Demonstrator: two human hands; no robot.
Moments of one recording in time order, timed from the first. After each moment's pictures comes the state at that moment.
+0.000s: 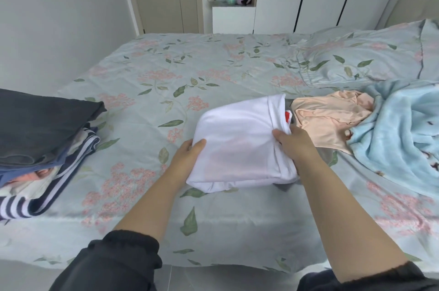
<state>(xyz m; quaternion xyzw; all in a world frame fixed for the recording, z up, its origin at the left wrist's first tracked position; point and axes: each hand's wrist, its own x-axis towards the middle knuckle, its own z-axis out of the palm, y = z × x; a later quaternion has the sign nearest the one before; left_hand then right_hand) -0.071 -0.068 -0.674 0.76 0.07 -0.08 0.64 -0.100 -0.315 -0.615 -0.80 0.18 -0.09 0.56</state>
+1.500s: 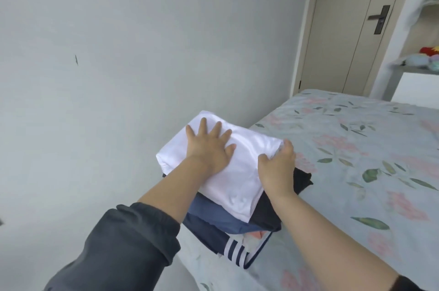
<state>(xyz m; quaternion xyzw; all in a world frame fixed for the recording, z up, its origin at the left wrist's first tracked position) -0.076 0.322 -0.515 0.97 0.18 0.09 -0.13 -0.035 0.170 -0.540 -0.78 -0.09 -0.07 0.61</state>
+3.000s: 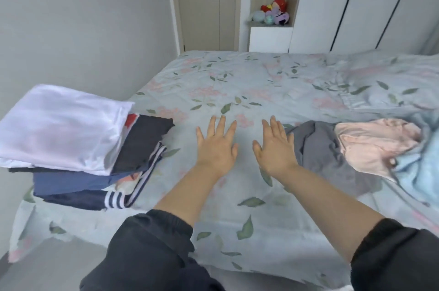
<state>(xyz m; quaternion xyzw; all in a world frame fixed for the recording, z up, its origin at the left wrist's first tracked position) -0.088 -0.002 -0.580 0.99 -0.10 0.10 0.04 -0.089 -0.163 -0.580 -0.98 -0.03 -0.09 0.16</state>
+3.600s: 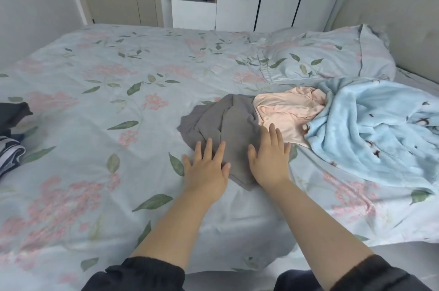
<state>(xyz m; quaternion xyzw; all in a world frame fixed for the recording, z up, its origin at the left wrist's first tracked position) -0.085 -0.194 -0.708 0.98 -0.18 -0.01 0.11 -0.107 -0.347 -0.687 -0.96 0.16 -0.17 0.15</state>
